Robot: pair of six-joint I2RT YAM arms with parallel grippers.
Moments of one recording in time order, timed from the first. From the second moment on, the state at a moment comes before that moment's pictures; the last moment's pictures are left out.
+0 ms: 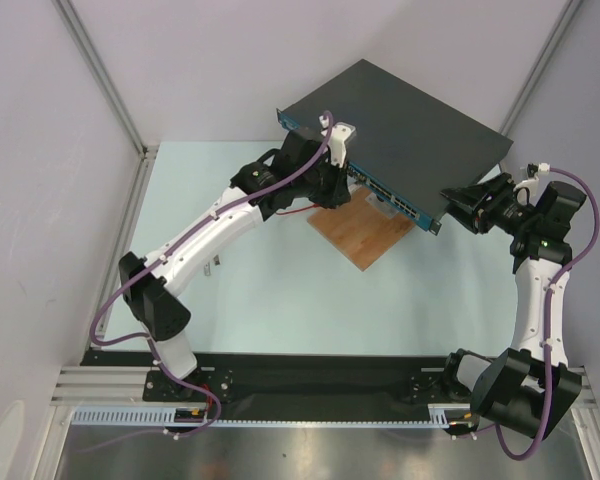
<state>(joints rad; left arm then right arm) -0.77 1.75 1.85 -0.68 0.11 -0.22 -0.40 1.11 0.98 -0.25 -1.04 0.90</state>
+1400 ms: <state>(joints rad) -0.81 1.85 2.10 -0.82 0.01 -0.16 -0.39 1.11 0.98 -0.26 -1.03 0.88</state>
